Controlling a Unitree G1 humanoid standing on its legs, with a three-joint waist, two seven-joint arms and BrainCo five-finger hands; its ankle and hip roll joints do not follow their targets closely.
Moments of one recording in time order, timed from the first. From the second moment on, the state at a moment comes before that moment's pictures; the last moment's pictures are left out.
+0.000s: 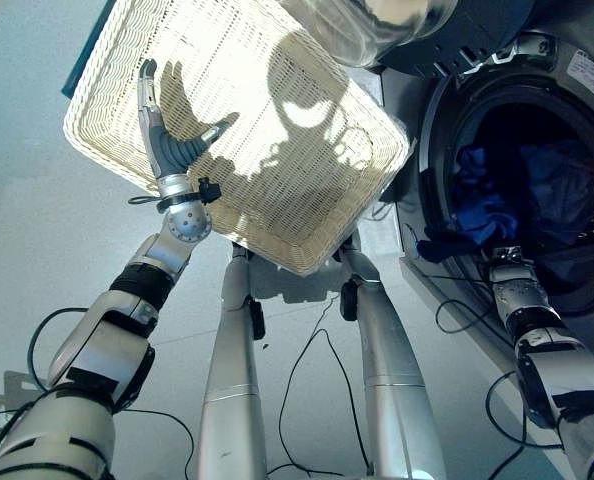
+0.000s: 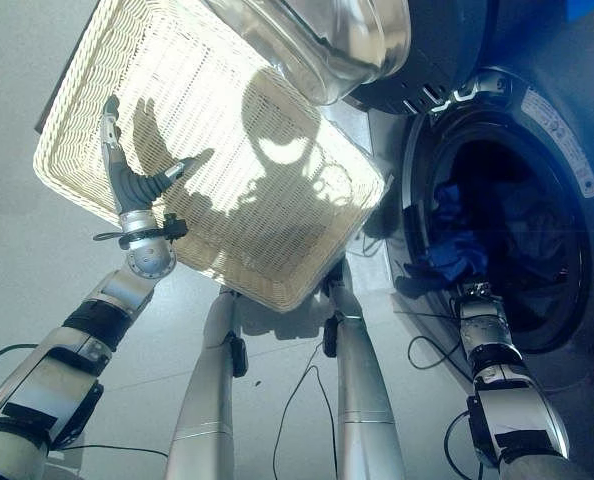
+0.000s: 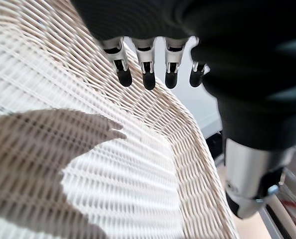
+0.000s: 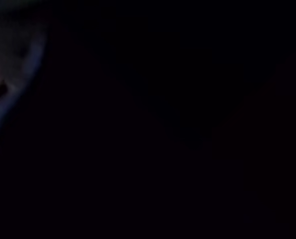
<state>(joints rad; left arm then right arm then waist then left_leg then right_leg) -0.94 0.59 -0.46 0.73 -0.03 -0.50 0.90 -0.77 -0.53 -0.01 1.14 1.55 -0.12 0.03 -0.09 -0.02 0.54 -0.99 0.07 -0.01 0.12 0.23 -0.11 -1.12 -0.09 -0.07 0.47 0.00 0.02</state>
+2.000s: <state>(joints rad) -0.86 0.59 -0.47 0.69 -0.09 -0.47 0.87 -0.69 -0.67 0.44 0.79 -0.11 0.00 -0.85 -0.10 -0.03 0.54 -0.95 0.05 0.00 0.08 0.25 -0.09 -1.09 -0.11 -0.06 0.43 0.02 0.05</state>
